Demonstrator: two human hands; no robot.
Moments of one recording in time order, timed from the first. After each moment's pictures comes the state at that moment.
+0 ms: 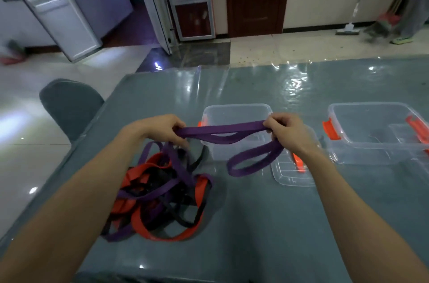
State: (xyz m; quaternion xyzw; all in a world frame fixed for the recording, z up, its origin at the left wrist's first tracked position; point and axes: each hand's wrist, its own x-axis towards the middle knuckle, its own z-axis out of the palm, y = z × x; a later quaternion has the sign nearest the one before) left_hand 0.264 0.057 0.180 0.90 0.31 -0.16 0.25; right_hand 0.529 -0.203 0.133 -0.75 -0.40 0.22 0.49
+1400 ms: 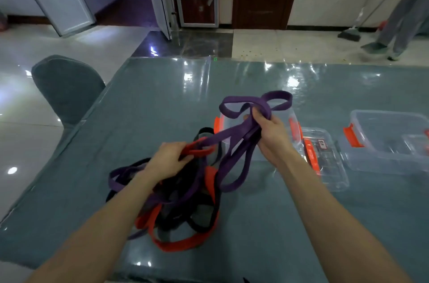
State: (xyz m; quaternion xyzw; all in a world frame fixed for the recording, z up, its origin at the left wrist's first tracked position) left_hand 0.179 0.067 0.034 0.93 0.34 0.06 0.16; right_hand 0.425 -0.098 0.122 -0.55 -0.14 0.41 0.71
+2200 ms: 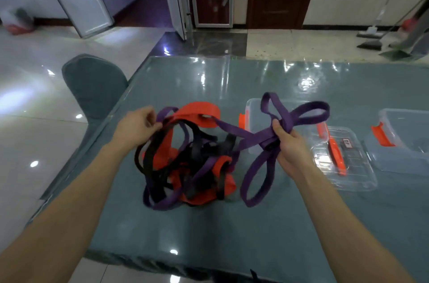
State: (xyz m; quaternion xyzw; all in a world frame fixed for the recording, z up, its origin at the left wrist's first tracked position) left_hand 0.061 0.162 0.112 0.86 0.47 0.15 0.14; right_hand 0.369 -0.108 0.113 -0.55 -0.09 0.40 0.73
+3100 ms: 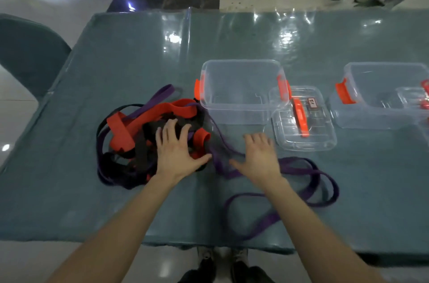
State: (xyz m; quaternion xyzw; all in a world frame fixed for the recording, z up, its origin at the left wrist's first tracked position) left_hand 0.213 -0.027 -0.049 0.90 0.42 0.12 0.08; right_hand 0.409 -0.195 -0.024 -0.88 -0.46 0.10 0.09
